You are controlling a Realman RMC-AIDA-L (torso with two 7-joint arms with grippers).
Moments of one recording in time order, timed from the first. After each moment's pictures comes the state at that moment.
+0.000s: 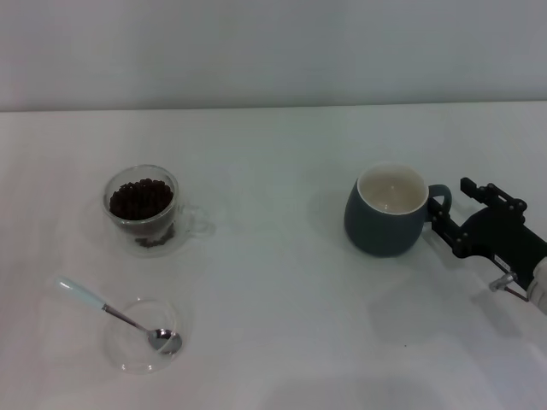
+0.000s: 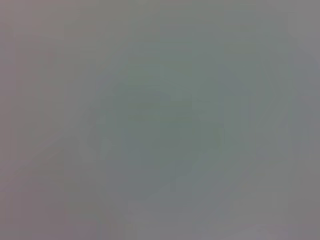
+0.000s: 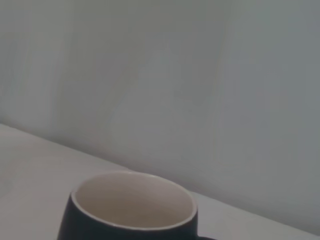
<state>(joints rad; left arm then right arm) -0.33 -2.08 0.76 0.04 0.44 1.37 -0.11 0.32 2.01 -2.18 -0.23 0.37 -0.98 0.15</state>
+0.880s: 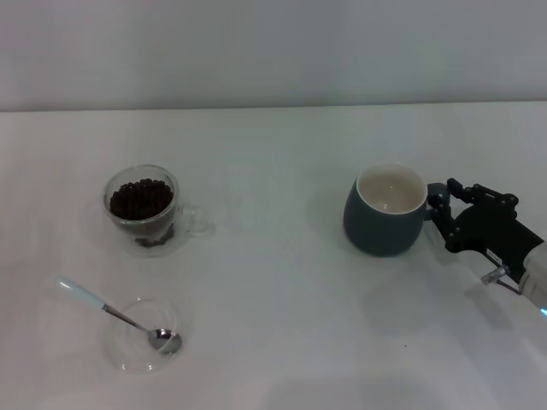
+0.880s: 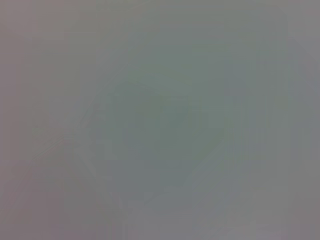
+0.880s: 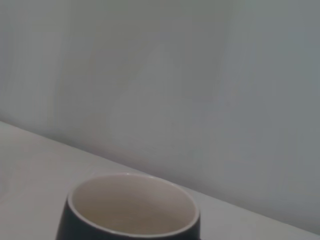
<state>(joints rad) -0.33 -2.08 0.76 0.04 0.44 1.37 -0.10 0.35 2.01 -2.19 -0.24 0.37 -0.95 0.16</state>
